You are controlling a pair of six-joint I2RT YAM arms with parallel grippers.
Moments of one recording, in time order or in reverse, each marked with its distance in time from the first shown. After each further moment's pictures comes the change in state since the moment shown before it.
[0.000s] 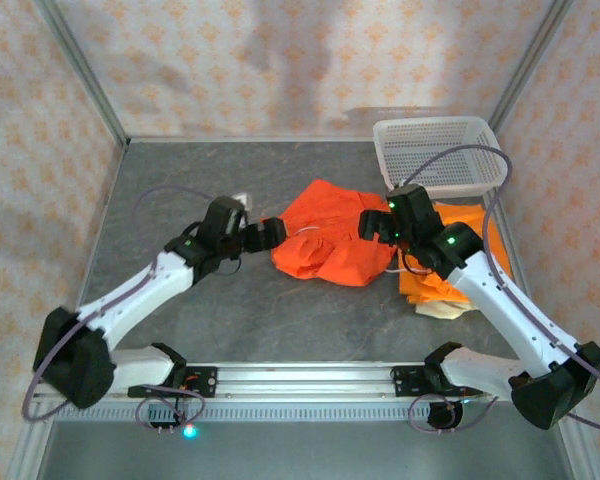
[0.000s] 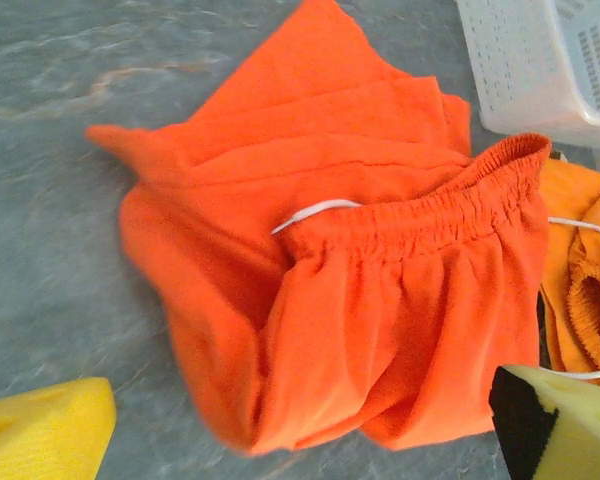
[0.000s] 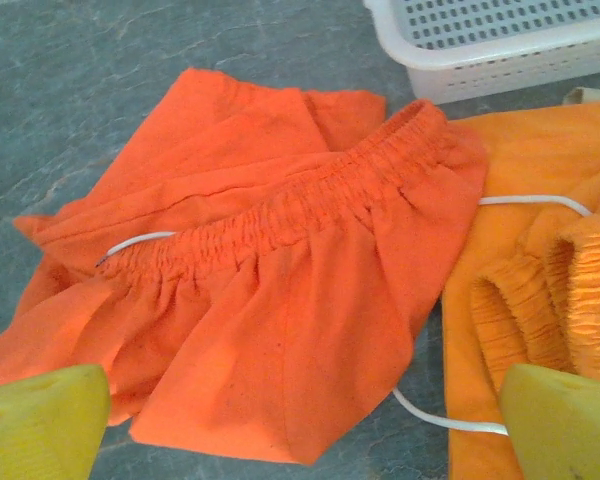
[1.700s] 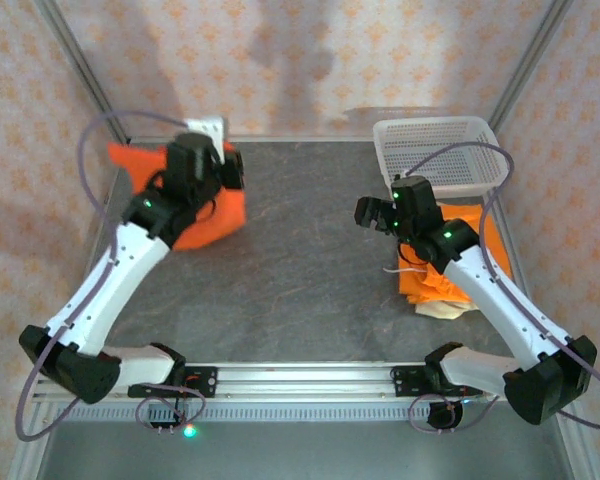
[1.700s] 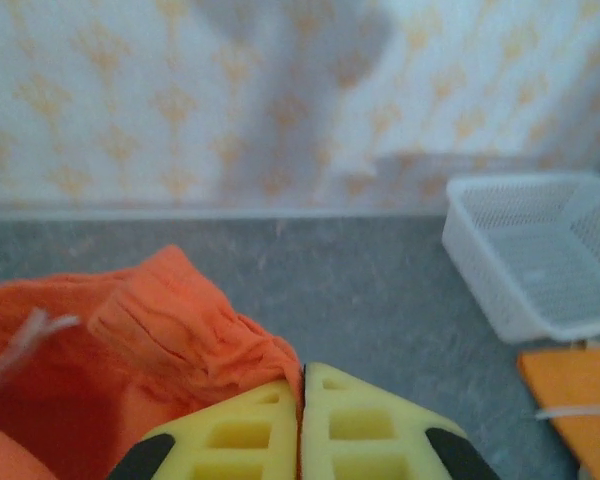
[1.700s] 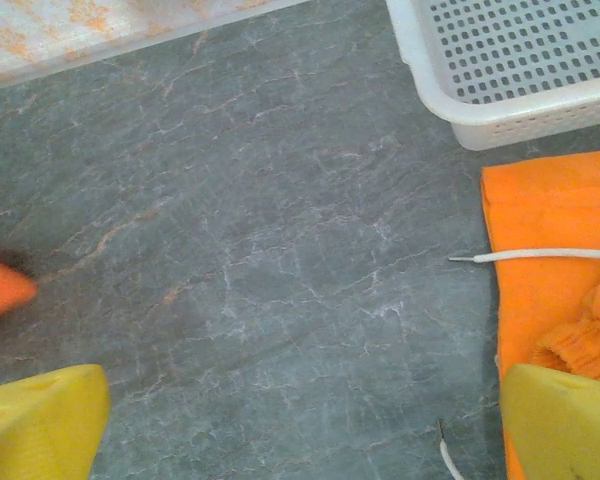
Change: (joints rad) left arm 0.044 -0.052 0.414 -0.183 -0.280 0.377; right arm -0.063 0.031 -0.043 0.180 -0.085 -0.020
